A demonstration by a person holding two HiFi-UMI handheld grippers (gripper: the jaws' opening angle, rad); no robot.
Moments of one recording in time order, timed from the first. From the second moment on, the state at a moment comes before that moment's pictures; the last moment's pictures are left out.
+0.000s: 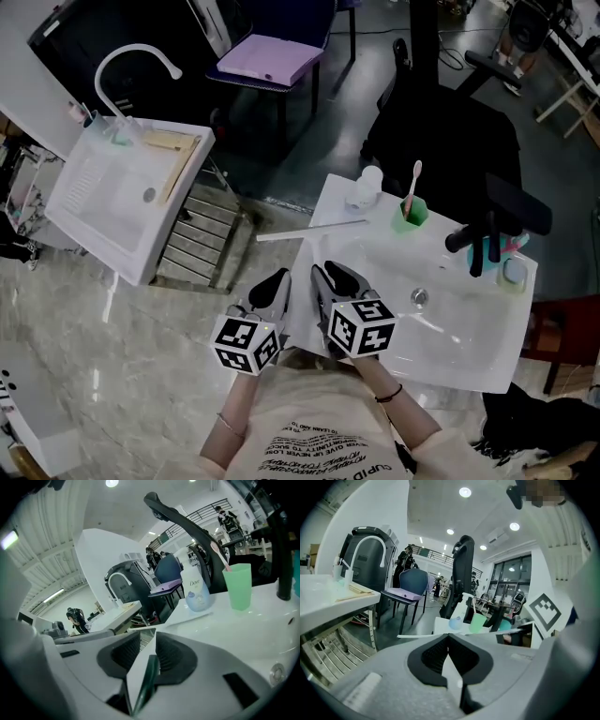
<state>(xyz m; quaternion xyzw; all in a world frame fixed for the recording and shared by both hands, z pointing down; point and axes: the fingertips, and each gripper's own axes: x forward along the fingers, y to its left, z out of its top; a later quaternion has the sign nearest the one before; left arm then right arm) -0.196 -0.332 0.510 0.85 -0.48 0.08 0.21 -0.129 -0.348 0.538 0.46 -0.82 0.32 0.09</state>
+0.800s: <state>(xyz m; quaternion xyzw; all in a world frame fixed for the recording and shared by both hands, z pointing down) -0.174 -0.328 0.432 0.87 -0.47 0.03 0.13 -0.062 -0.353 0.448 0.48 -0.85 0.23 0.00</state>
